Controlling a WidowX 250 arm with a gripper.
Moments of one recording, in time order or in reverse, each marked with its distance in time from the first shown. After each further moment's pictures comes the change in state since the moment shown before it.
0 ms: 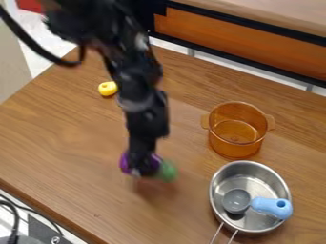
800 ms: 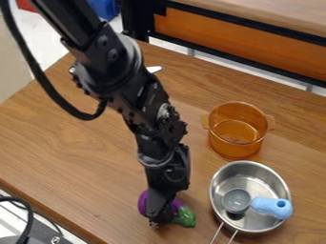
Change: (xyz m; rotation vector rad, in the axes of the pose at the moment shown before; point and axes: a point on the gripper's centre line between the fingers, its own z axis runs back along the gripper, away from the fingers) arm 0.023 -0.038 -0.033 0.020 -0.040 -0.044
